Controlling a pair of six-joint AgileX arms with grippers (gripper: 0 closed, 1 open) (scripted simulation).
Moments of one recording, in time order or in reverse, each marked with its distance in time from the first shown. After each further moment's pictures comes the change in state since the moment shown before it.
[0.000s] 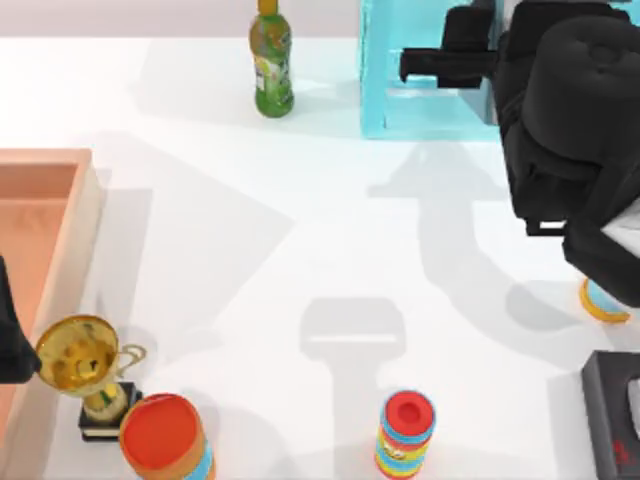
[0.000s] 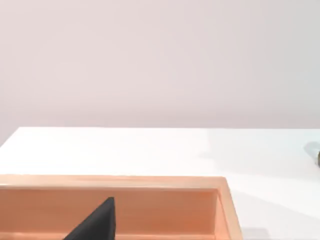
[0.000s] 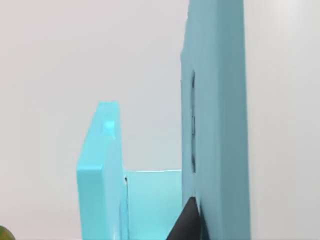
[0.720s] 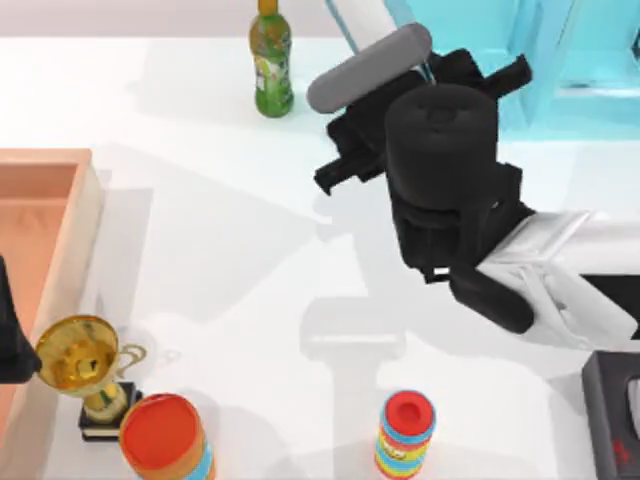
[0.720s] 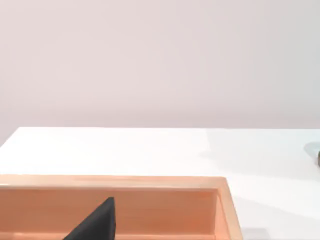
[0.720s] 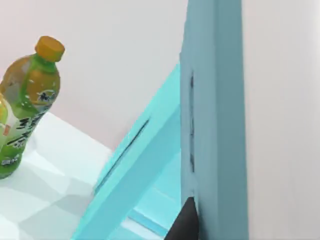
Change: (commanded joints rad) left arm 0.000 0.000 0.000 0.000 0.000 0.000; right arm 0.123 0.247 0.090 0.007 0.021 -0.480
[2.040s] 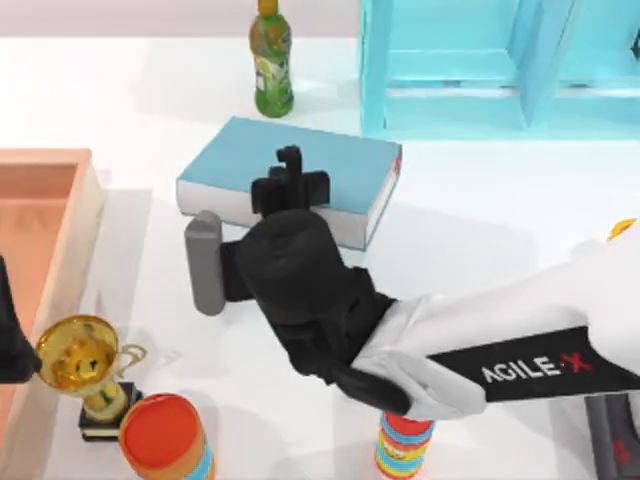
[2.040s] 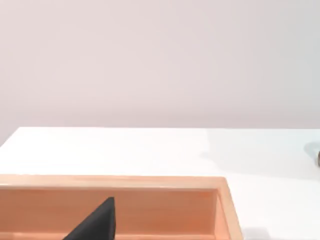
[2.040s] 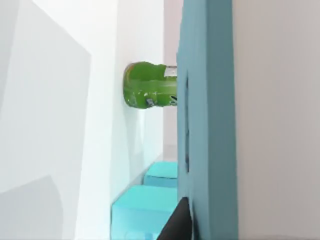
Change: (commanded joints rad) left arm 0.000 0.000 0.000 0.000 0.000 0.000; right arm 0.185 0.273 0.090 -0.017 -0.009 -0.797
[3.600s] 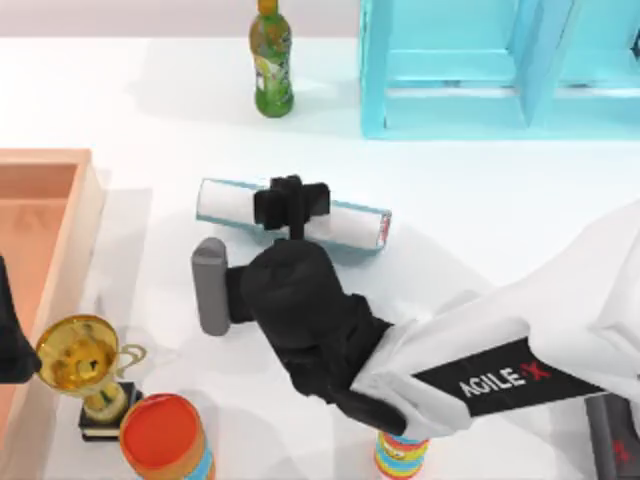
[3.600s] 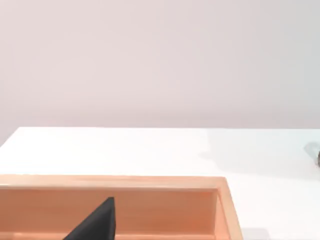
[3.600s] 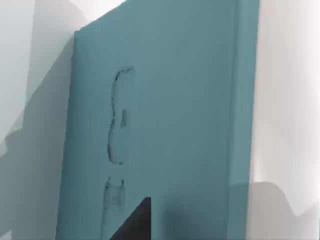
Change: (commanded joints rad) left arm 0.000 0.000 0.000 0.000 0.000 0.000; right arm -0.005 0.091 -0.023 0.105 0.000 0.004
